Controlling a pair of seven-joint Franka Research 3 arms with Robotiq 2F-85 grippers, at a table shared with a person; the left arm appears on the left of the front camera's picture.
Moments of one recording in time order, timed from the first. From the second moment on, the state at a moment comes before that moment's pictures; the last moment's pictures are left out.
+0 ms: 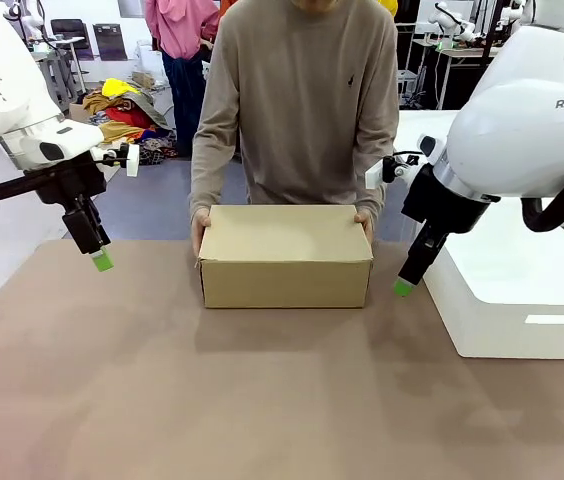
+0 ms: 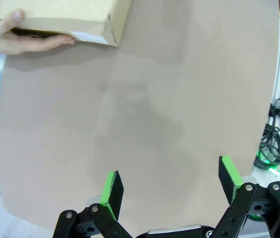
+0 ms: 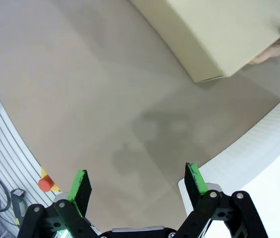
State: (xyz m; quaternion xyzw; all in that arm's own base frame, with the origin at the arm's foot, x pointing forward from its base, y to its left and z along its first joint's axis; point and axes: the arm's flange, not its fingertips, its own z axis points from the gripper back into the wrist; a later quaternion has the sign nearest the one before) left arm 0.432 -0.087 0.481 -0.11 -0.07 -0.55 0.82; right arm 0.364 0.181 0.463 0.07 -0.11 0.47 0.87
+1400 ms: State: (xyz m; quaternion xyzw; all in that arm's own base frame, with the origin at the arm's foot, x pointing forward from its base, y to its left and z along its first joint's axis) left arm 0.432 -0.087 0.481 -0.11 -0.07 -0.55 0.82; right arm 0.365 0.180 0.463 0.07 -0.11 0.47 0.87
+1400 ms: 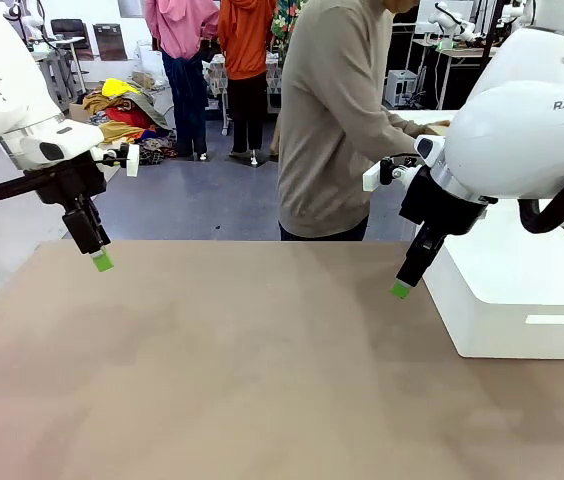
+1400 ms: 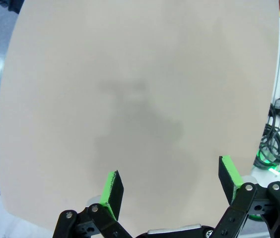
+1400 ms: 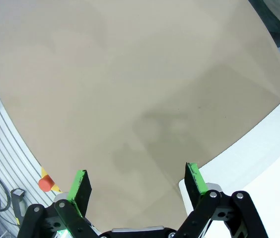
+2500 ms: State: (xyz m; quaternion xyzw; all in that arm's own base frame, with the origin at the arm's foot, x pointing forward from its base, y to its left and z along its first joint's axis) left arm 0.432 -0.087 0.481 -0.11 -0.07 -0.55 0.82; right arm 0.365 0.180 0.463 0.07 -0.11 0.47 0.87
